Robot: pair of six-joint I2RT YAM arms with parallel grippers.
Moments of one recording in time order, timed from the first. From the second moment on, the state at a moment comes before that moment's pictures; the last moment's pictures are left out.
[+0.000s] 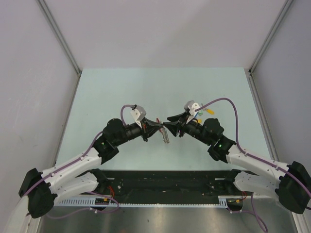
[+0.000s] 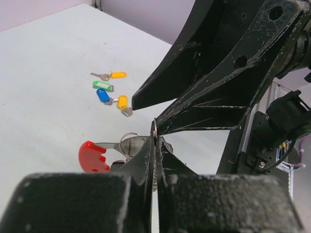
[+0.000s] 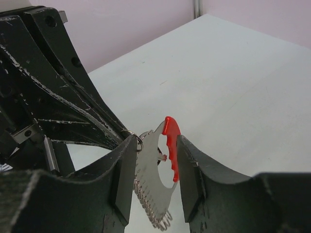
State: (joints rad) left arm -0.78 0.93 0.54 0.38 0.32 -0.22; right arm 0.82 1.02 0.56 0.52 -0.17 0.20
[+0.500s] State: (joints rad) left arm -0.78 0.93 0.54 0.35 0.31 -0.23; right arm 0.88 1.04 0.56 0.51 -0.12 0.10
